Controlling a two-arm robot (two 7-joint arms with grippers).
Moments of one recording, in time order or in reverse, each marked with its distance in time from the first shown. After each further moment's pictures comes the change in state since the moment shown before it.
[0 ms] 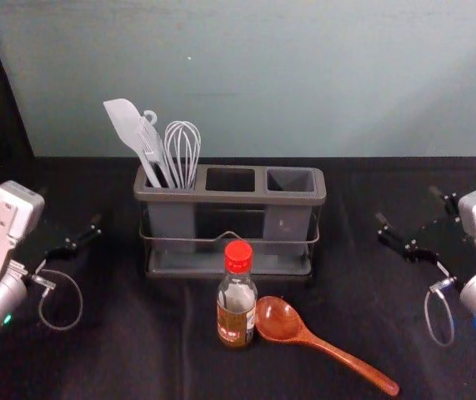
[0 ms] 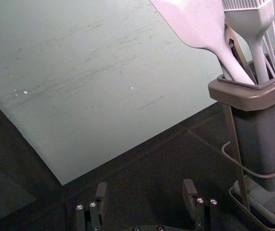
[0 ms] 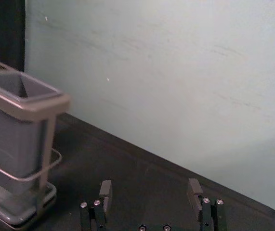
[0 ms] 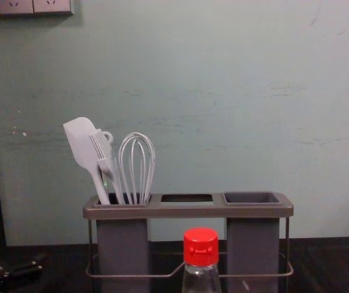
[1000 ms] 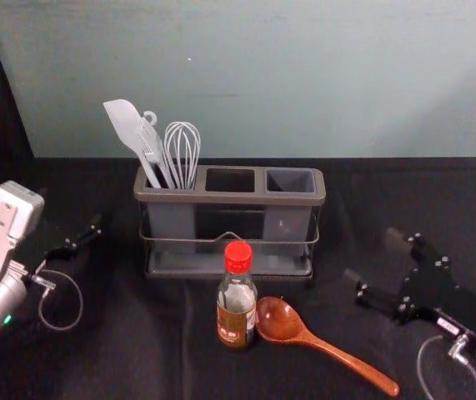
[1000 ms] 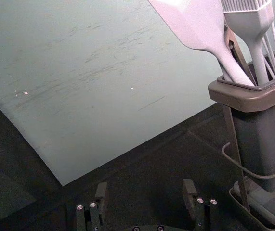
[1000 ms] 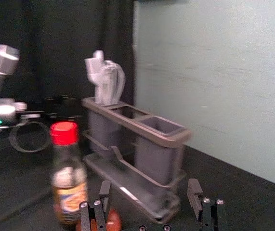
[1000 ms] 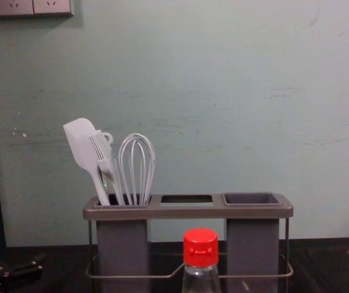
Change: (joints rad) left arm 0.000 0.000 0.000 0.000 0.000 0.000 0.000; right arm -0.238 0.132 0.121 -0.238 0.288 -0.087 0.411
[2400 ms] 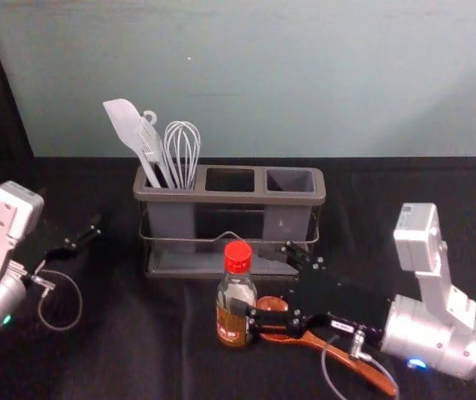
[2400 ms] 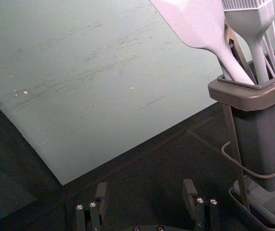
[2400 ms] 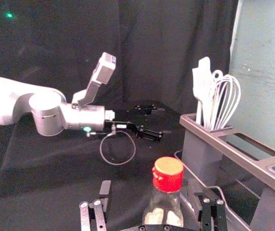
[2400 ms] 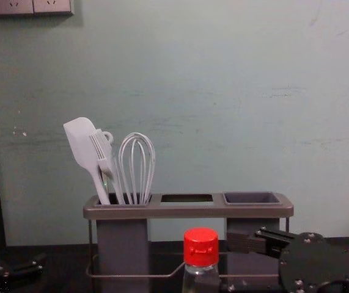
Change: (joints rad) left arm 0.000 0.000 0.000 0.000 0.000 0.000 0.000; right arm 0.272 -0.159 -0.221 0.089 -0.060 0.127 0.272
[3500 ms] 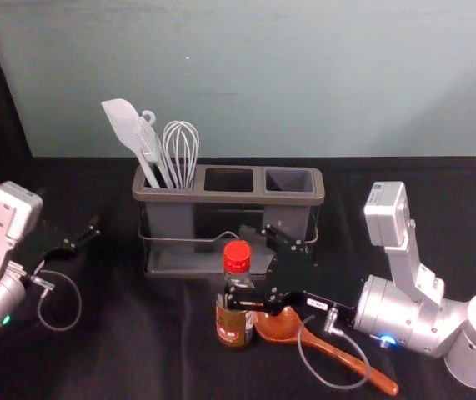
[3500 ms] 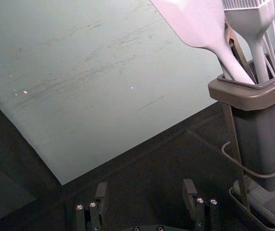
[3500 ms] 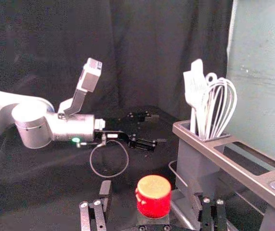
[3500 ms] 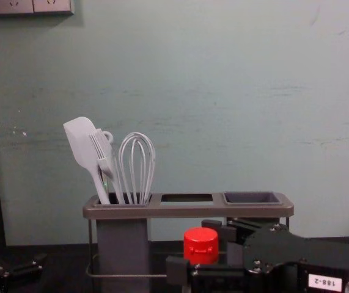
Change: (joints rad) left arm 0.000 0.000 0.000 0.000 0.000 0.000 0.000; right arm 0.094 -0.080 -0.045 0.107 0.009 0.006 0.001
